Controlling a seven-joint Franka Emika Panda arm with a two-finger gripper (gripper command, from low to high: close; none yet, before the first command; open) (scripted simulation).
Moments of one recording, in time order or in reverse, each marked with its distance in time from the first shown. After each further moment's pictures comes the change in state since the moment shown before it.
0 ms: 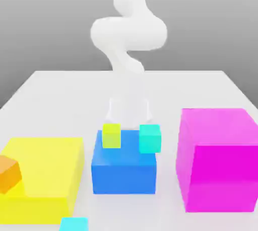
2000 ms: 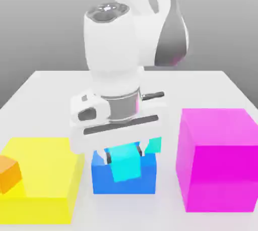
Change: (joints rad) arm 0.067 0.571 -0.063 -0.271 0.097 0.092 -0.358
